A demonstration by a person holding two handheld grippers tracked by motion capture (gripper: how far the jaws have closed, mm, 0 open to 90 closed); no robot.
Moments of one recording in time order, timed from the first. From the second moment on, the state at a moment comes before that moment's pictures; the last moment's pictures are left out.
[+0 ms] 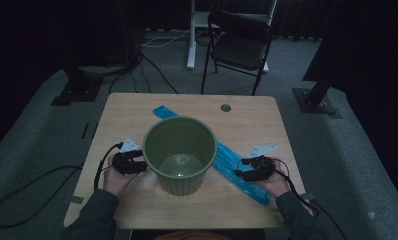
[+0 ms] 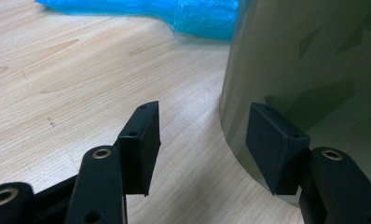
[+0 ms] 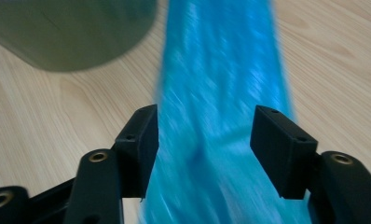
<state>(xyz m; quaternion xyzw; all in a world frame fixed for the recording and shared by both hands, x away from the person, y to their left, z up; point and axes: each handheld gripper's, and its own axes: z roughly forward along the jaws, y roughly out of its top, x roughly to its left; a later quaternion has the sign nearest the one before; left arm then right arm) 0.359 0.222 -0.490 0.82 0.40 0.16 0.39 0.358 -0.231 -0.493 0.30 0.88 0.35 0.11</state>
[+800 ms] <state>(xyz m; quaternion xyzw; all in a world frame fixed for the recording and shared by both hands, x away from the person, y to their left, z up) 0.357 0.223 -0.489 0.81 0.40 0.17 0.40 0.398 -0.184 -0.525 0.31 0.90 0.30 0.07</state>
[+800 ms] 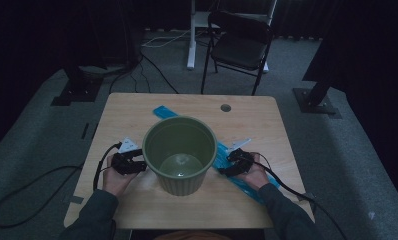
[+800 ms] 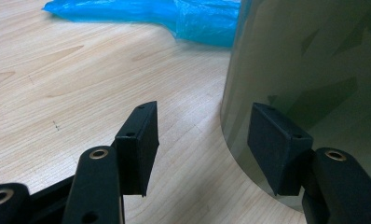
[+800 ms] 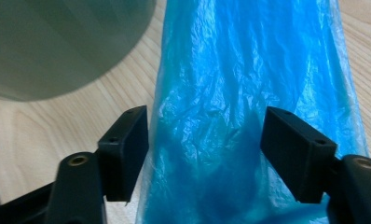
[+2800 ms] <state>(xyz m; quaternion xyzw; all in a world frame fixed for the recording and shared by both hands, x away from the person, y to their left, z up) 0.348 0.197 -0.484 0.83 0.35 0.13 0.42 0.421 -0.227 -0.395 0.33 0.85 0.39 0.14</state>
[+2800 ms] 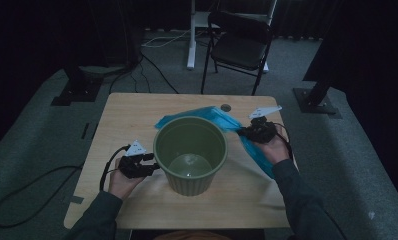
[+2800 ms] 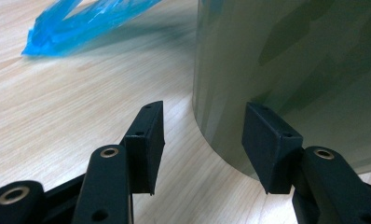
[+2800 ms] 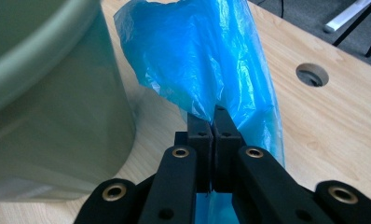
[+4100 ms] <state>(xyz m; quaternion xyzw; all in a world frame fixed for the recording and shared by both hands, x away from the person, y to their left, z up) 0.358 0.174 -0.486 0.84 0.33 0.12 0.42 0.422 -0.178 -0.341 0.26 0.86 0.40 0.16</state>
